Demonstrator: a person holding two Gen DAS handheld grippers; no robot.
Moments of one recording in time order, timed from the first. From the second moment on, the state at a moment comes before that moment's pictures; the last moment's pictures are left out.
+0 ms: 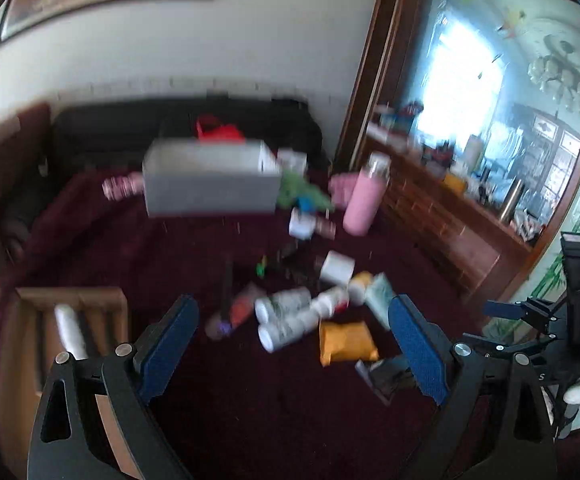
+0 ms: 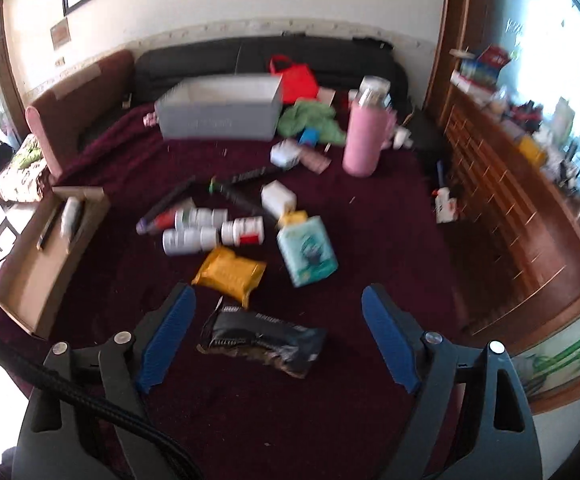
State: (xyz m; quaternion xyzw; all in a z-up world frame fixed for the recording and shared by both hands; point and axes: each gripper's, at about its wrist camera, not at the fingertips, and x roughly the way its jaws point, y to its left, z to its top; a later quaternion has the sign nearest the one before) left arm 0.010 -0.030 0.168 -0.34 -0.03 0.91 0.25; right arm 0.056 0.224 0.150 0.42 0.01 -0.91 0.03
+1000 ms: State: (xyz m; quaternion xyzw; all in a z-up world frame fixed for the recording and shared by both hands) left arm -0.167 0.026 0.017 -0.49 0.09 0.87 0.07; right arm -0.016 0.280 0.068 0.43 -0.24 -0.86 0.10
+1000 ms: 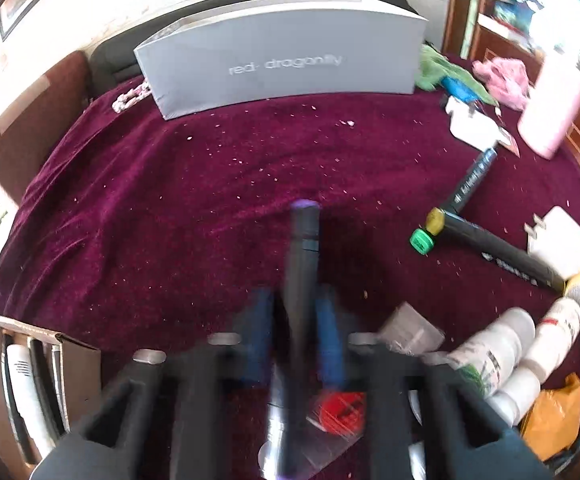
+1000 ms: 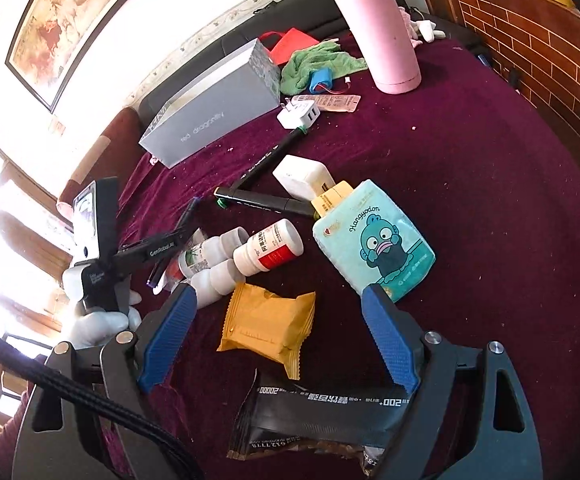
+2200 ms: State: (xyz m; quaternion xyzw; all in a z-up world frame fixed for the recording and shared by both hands) left arm 0.004 -0.124 0.066 -0.42 -0.15 0.87 0.21; right arm -0.083 0.152 0.075 0.52 -0.18 -0.82 0.16
